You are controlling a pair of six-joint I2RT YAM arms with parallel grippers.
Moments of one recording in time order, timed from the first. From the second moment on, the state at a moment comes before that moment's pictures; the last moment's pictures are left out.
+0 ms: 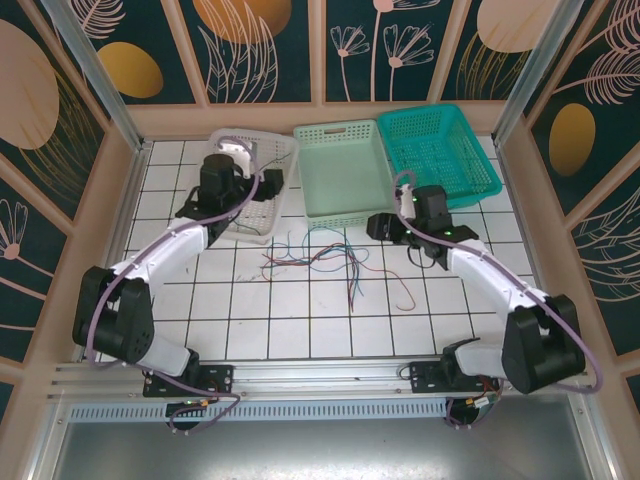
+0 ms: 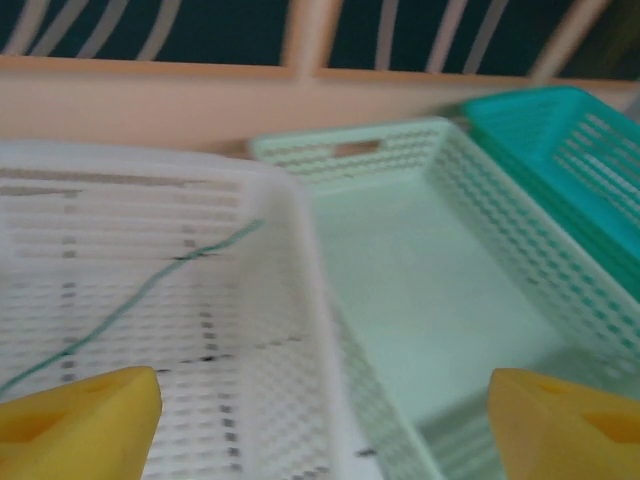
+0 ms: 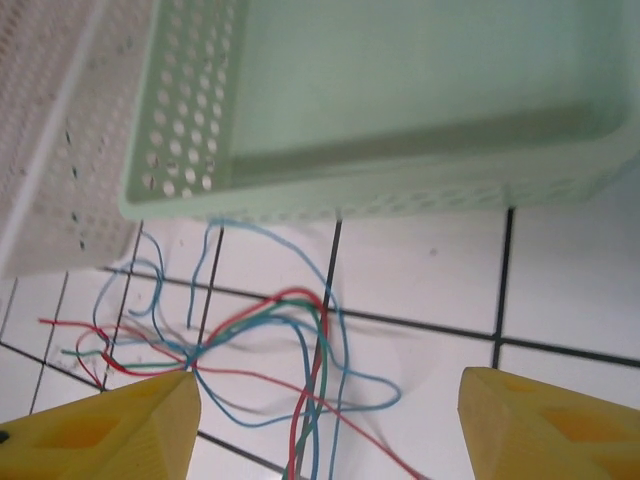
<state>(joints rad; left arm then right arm) -0.36 1.49 1.01 0.11 0.12 -0.23 0.36 1.30 0.81 -0.28 -0.31 0.39</state>
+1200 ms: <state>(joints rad) -0.45 1.40 0.75 0.21 0.29 -0.36 0.49 1.58 0.81 -0.30 -0.14 0.23</state>
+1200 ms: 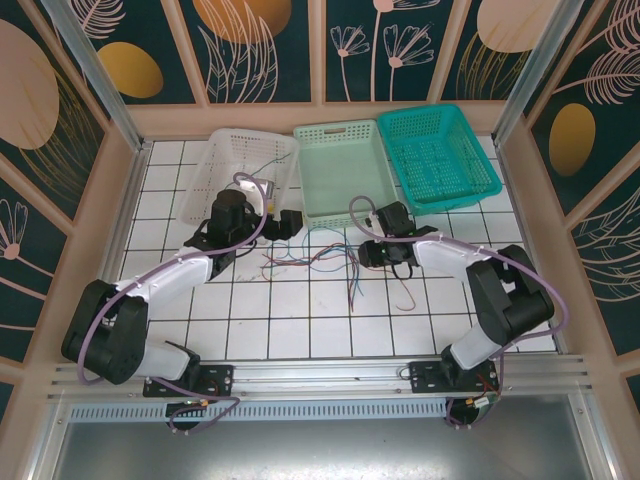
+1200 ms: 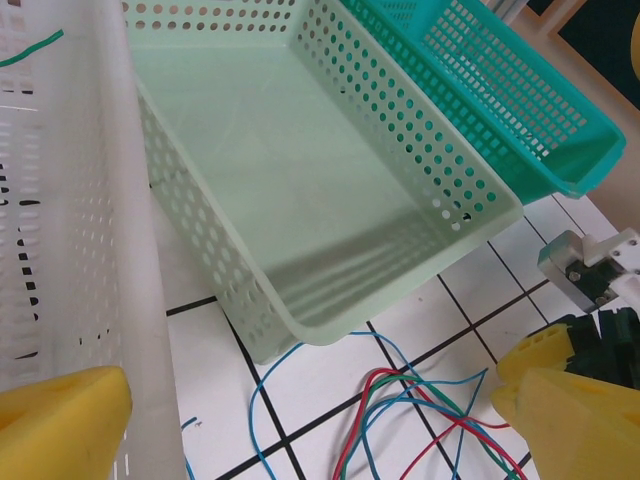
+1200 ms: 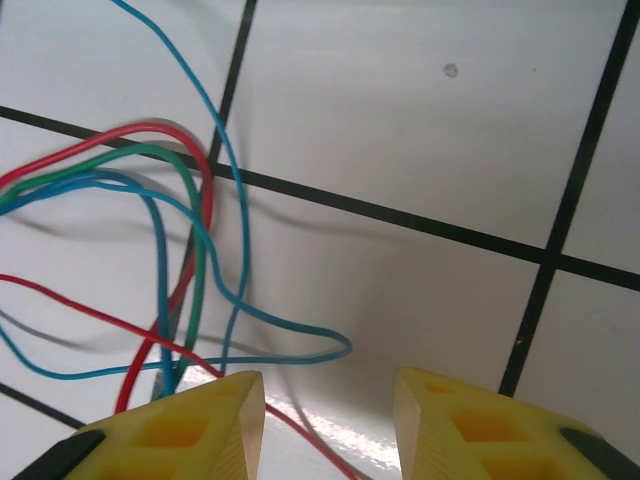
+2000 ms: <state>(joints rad) -0.45 1.41 0.75 0.22 0.29 -0.36 0.51 1.64 0.82 -0.17 -0.10 0.22</state>
